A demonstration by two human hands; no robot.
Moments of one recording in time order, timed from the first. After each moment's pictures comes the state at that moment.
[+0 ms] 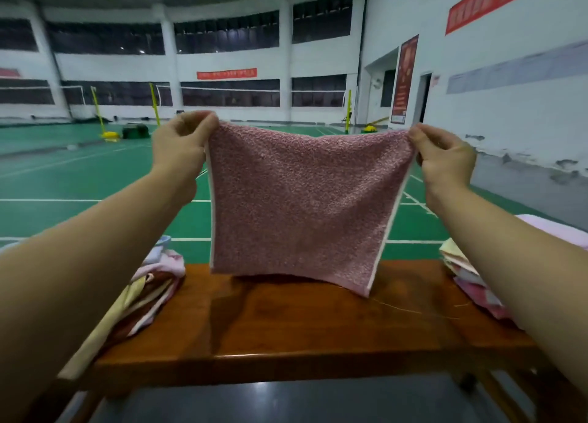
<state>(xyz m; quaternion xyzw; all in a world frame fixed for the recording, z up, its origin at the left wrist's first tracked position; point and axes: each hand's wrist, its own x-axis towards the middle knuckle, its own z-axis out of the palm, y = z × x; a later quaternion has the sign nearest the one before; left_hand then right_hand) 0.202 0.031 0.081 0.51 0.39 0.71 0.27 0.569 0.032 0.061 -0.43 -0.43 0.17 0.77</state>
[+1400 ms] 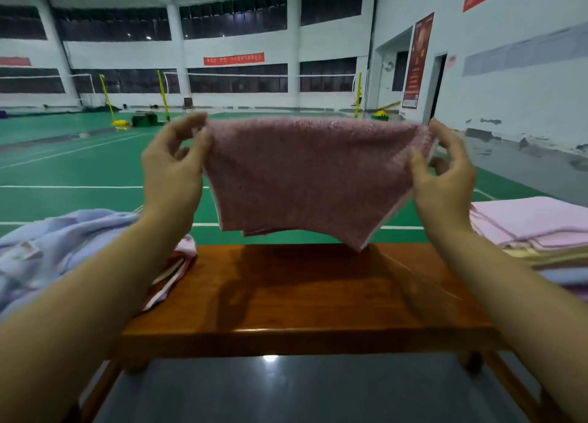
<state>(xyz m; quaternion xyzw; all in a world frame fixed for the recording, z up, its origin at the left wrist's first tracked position) 0.199 -0.025 0.027 0.55 0.36 0.73 0.18 0.536 -0.018 0.000 -0.45 -0.54 0.05 0.72</state>
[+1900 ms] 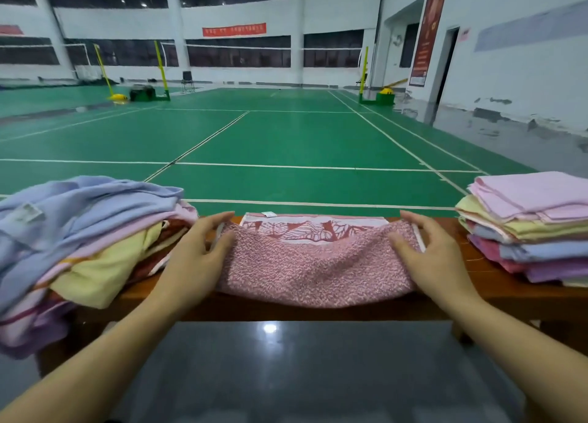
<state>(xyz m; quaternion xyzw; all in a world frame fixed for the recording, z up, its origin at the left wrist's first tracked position) 0.181 -0.074 -0.115 0.66 0.56 0.47 0.17 0.542 -0.080 -0.114 -0.62 -0.62 0.10 0.47</state>
